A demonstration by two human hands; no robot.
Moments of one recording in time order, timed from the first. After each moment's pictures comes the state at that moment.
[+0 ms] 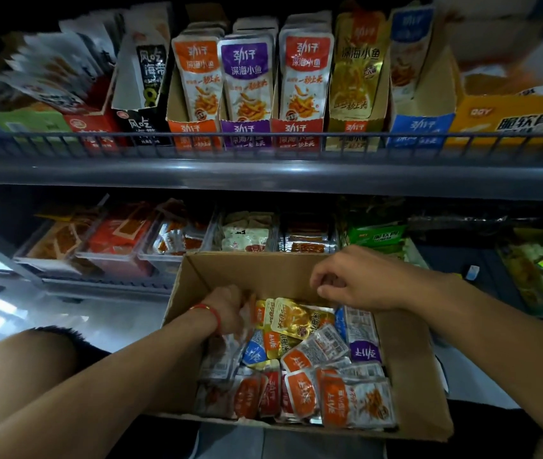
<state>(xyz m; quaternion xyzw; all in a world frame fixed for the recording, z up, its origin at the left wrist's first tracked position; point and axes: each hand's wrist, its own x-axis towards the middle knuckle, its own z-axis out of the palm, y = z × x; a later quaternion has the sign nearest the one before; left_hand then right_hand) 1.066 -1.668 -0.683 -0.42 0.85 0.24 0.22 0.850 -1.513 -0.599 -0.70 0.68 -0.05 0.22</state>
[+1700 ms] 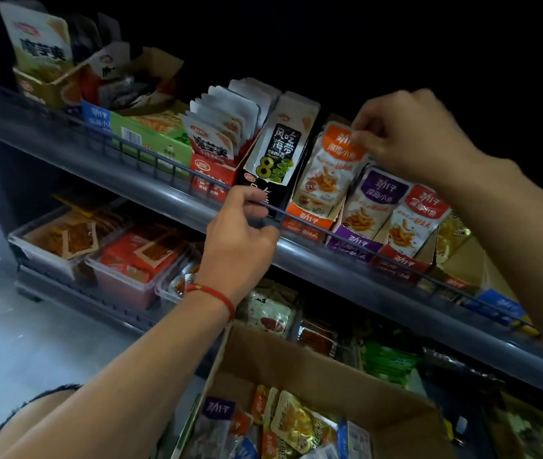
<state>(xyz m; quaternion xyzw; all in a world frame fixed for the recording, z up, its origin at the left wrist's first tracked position) 1.105 -1.747 -0.516 -0.38 0.60 0.49 -0.49 0.908 -1.736 -0.359 -0.68 0.68 -0.10 -0.26</state>
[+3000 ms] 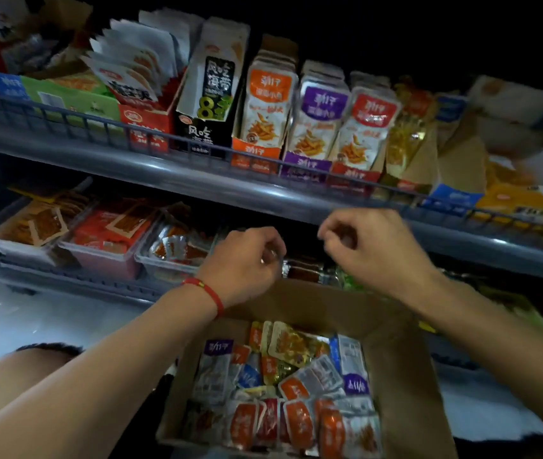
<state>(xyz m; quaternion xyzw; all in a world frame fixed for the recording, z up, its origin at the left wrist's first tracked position) 1.081 -1.687 -0.565 -0.32 0.87 0.35 -0.15 0.913 -1.569 -0.505 -0.62 0.76 -0.19 -0.03</state>
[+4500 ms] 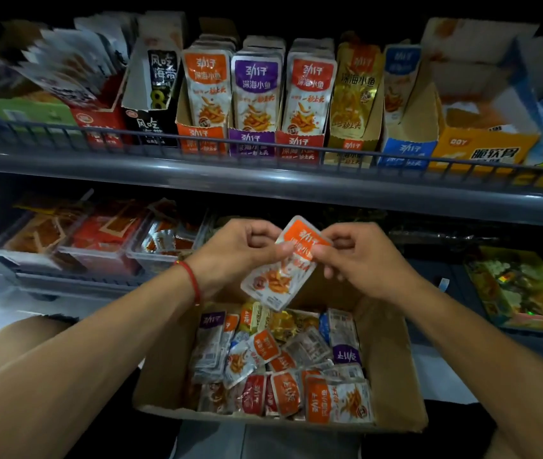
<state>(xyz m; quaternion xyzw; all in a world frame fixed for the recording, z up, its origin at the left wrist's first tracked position) 1.045 -1.642 -0.568 -0.26 0.71 0.65 -0.12 0.867 -1.502 -0.568 -0.48 0.72 -0.41 0.28</state>
